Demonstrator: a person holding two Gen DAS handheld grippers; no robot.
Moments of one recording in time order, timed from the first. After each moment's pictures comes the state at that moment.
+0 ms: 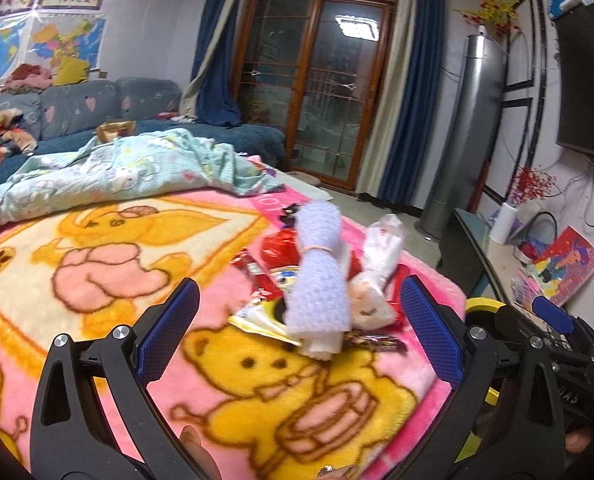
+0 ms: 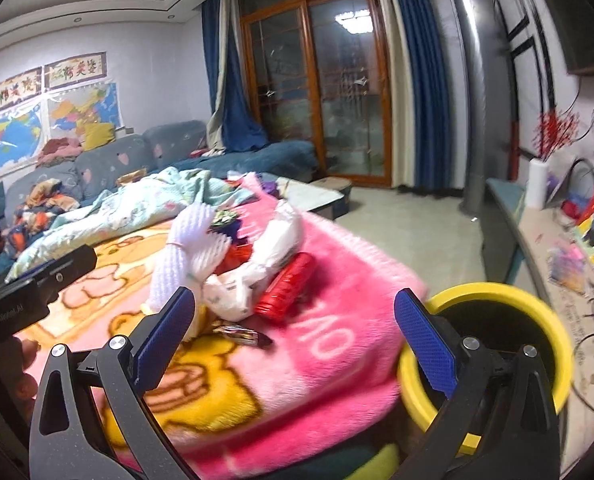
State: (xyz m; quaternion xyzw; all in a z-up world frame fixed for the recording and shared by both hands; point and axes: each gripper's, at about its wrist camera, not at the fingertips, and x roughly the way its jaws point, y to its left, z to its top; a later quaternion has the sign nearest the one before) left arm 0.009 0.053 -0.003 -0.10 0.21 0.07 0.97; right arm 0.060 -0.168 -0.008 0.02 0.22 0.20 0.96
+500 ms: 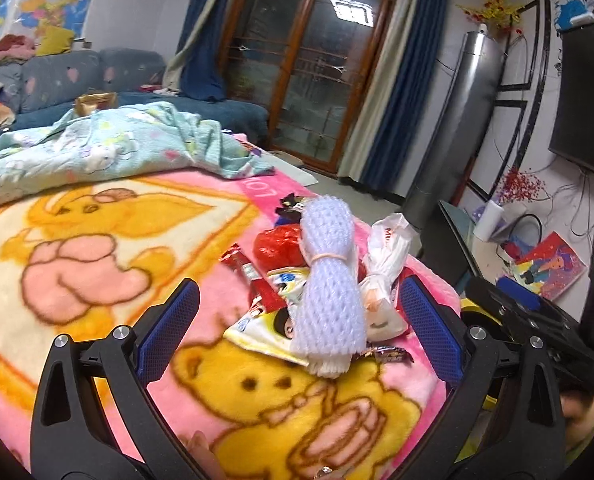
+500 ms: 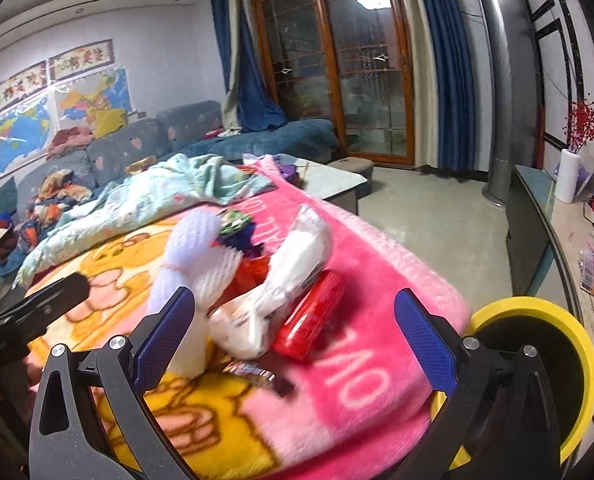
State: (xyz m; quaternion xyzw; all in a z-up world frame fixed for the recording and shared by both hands) left arm 0.045 0.083 -0.009 -0.13 0.25 0.02 0.96; right arm 0.128 -0.139 -0.002 0.01 0.25 0.23 0.94
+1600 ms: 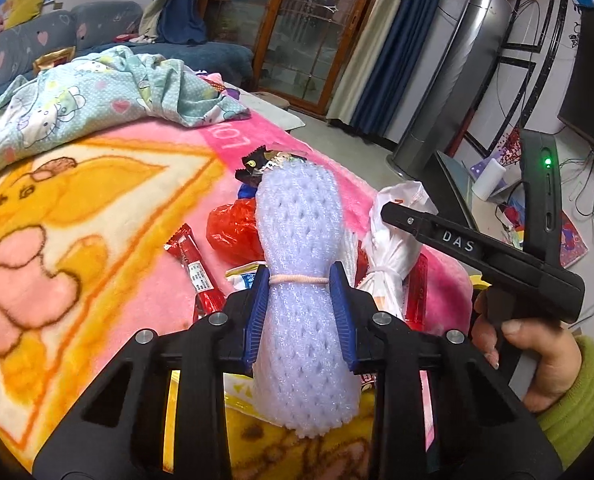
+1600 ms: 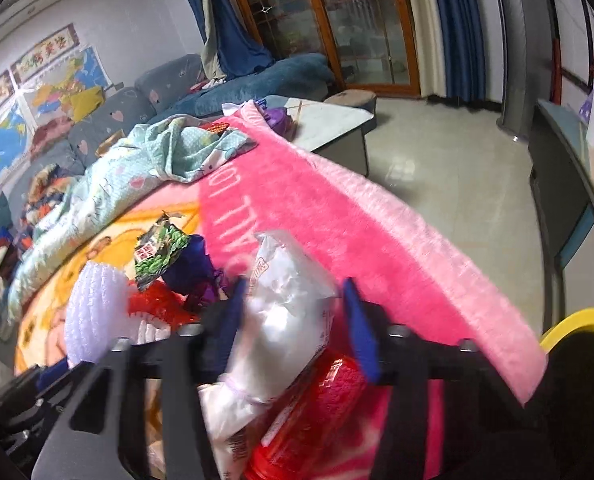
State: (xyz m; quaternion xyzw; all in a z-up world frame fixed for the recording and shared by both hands) left arm 0.134 0.076 -0.034 -0.14 0.35 -0.02 0.92; right arm 0.273 -0.096 -0.042 0.05 0.38 0.23 0.89
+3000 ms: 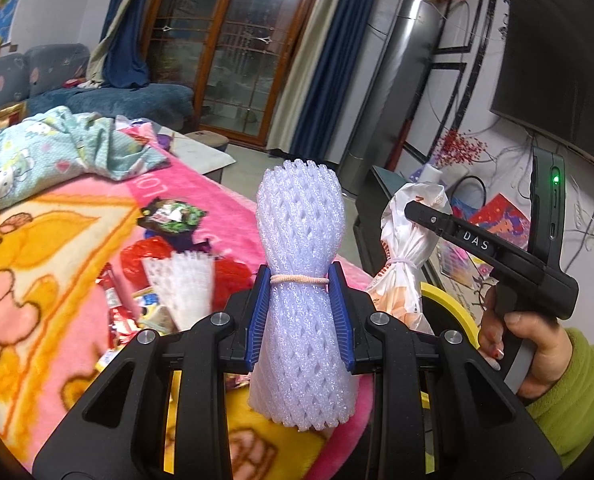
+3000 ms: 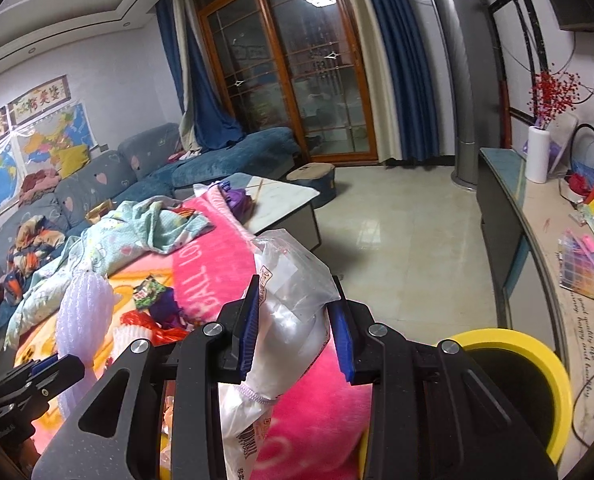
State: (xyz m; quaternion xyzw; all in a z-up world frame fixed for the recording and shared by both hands) left arm 0.103 0.006 0.011 -0.11 0.28 -0.11 0.95; right arm 0.201 -0.224 0.030 0.07 0.26 0.17 0.95
